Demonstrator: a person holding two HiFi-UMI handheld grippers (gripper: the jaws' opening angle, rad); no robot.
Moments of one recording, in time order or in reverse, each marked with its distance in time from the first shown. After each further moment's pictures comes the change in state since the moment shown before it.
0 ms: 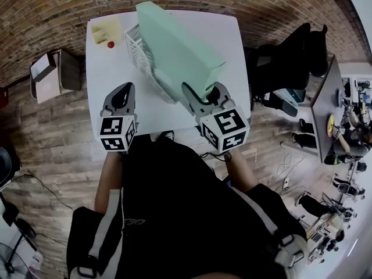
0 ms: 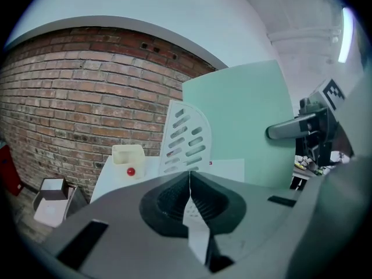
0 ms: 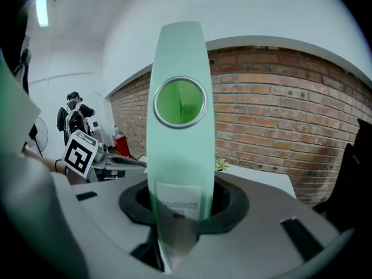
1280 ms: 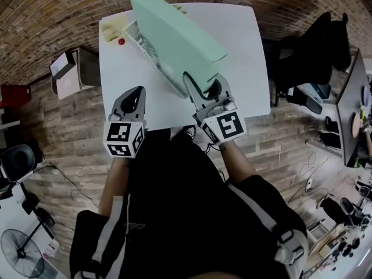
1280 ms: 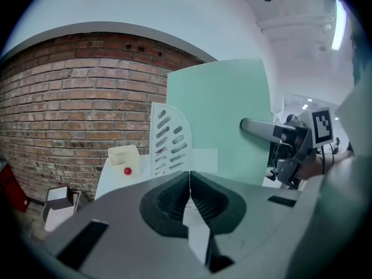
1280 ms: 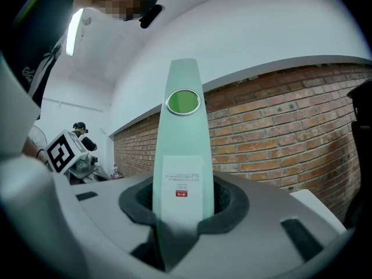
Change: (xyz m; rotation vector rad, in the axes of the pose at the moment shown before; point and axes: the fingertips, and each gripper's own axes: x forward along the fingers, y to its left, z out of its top) left arm -0.017 -0.030 -0.003 0.089 0.070 -0.019; right arm 0.003 -0.006 0.007 0.064 -0.492 0.030
